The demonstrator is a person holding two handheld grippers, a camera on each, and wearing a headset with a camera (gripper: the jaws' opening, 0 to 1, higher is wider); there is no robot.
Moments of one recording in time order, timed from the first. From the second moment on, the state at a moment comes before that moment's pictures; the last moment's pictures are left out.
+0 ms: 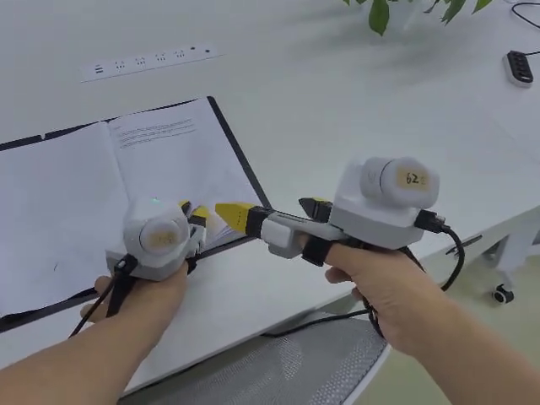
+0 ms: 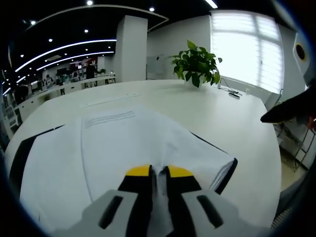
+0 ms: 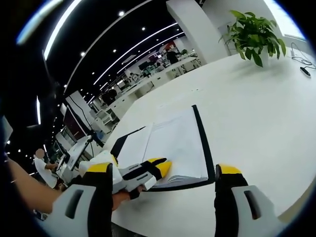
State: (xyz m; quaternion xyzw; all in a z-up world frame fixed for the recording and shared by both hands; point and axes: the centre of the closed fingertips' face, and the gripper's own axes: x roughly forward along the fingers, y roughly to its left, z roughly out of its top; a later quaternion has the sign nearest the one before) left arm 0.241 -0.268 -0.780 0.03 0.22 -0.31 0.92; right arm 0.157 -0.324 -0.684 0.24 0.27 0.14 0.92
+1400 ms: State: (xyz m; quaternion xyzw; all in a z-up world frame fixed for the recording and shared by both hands) left arm 0.242 -0.268 -0.780 0.03 0.21 -0.31 0.93; right arm 0.184 -0.280 -0.741 0.42 0.32 0.11 0.84
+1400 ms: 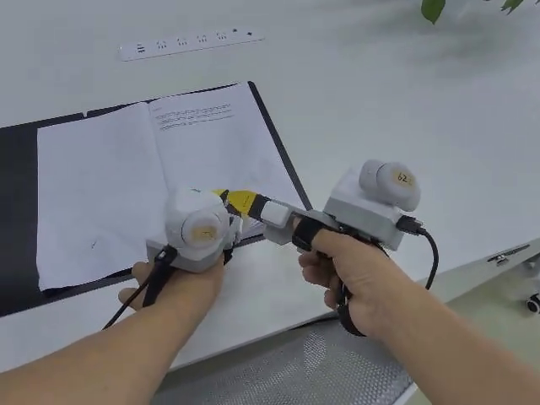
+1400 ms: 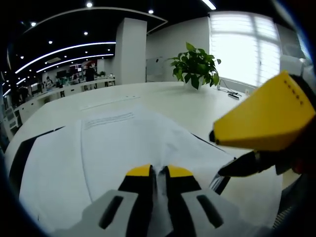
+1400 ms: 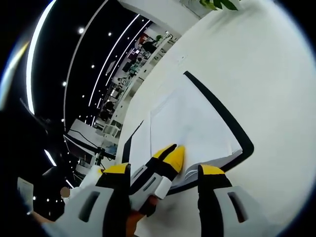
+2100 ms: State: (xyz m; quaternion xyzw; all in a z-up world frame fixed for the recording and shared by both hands) left arm 0.241 -0.269 -0.781 0.04 0.21 -0.31 0.93; right arm 0.188 -0.310 -0.779 0.48 0.34 -0.01 0.81
